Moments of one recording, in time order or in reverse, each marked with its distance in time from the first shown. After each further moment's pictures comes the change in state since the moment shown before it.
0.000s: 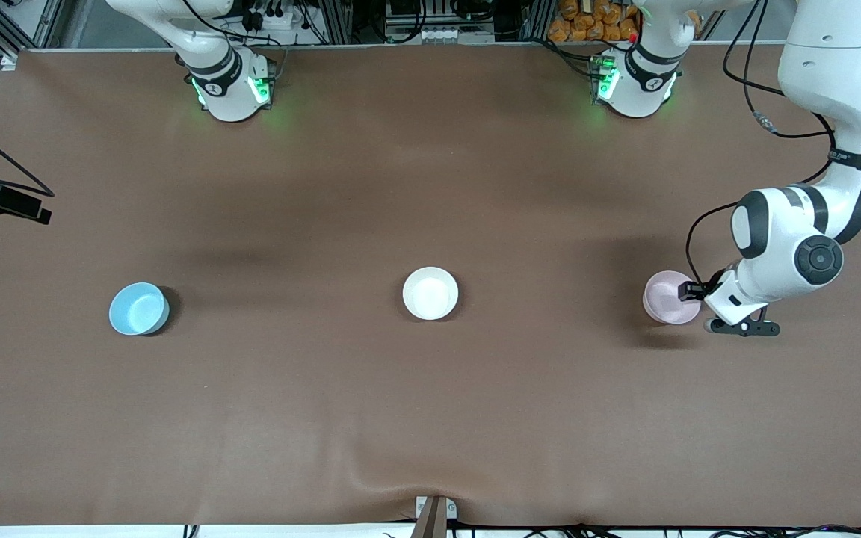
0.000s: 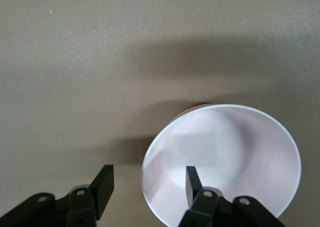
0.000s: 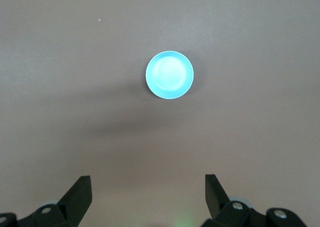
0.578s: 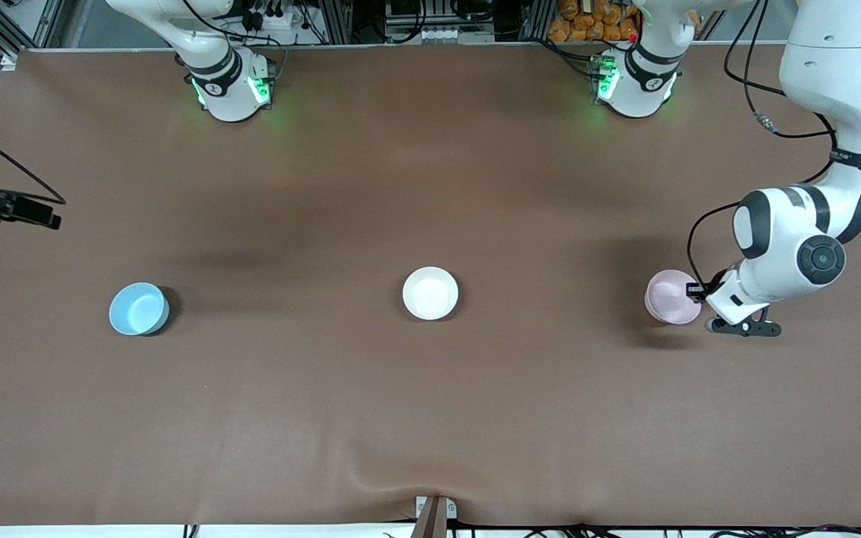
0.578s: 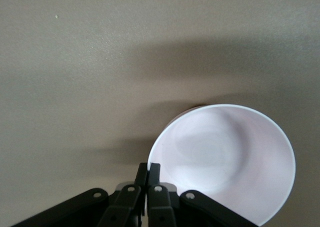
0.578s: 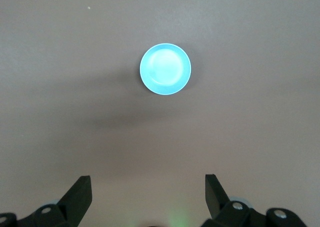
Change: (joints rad) left arm 0.007 -0.009 -0.001 0.003 0.000 -0.003 0.012; right arm 0.003 0.057 0.004 -0.010 -0.026 0.008 0.000
